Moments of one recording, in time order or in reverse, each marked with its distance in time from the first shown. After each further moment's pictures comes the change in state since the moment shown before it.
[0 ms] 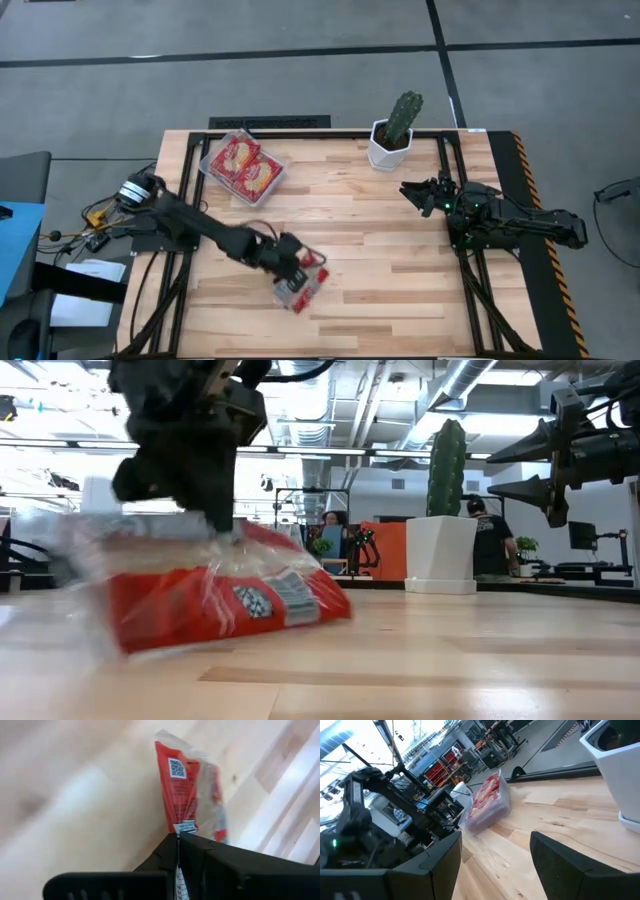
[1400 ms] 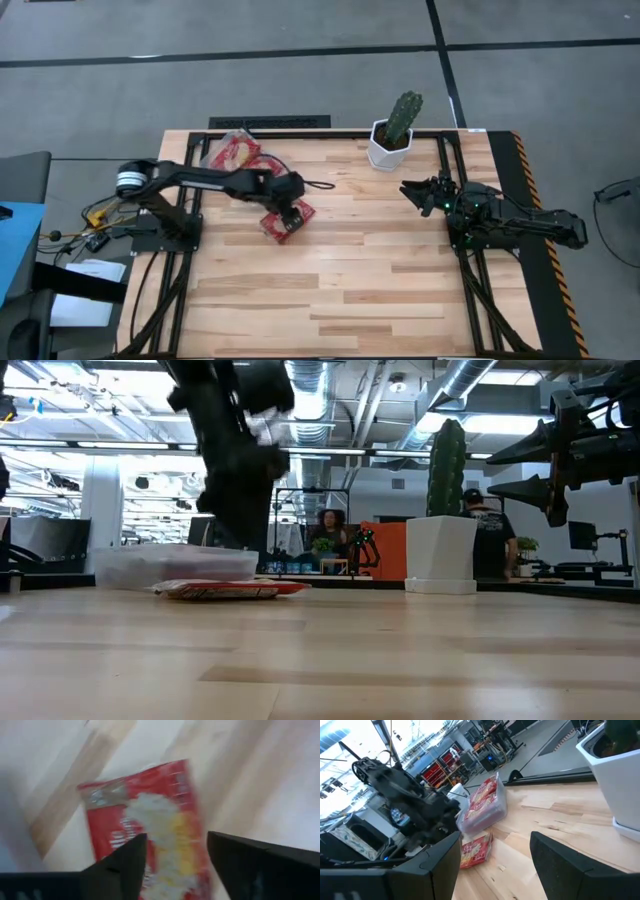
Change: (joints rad) left arm 0.522 -0.067 -0.006 -0.140 0.147 0.678; right arm -0.002 0.000 0.000 0.000 0.014 -0.027
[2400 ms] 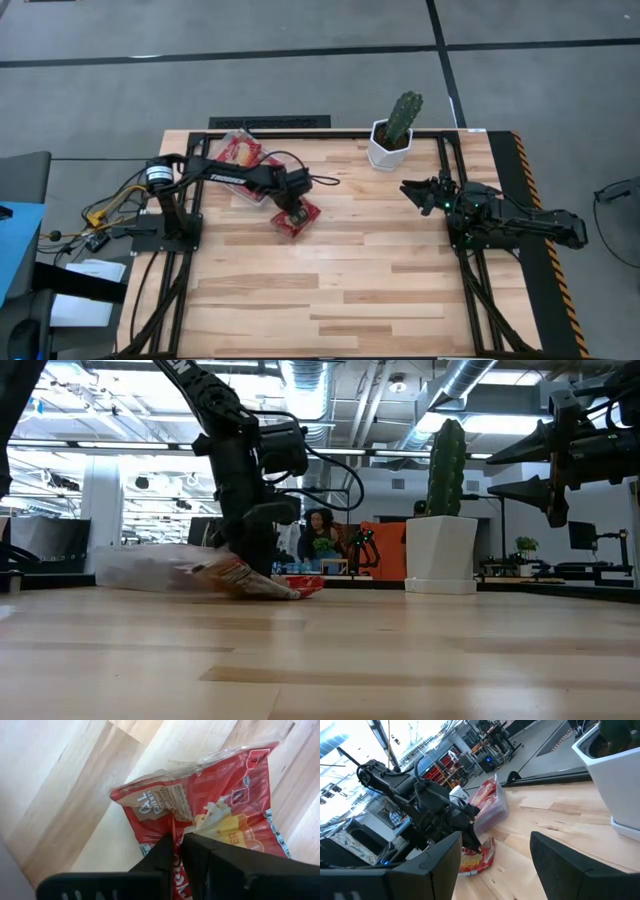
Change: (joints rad) left arm 0.100 0.249 0.016 -0.014 0.079 0.095; right arm 0.000 0.000 0.000 0.000 0.011 0.029
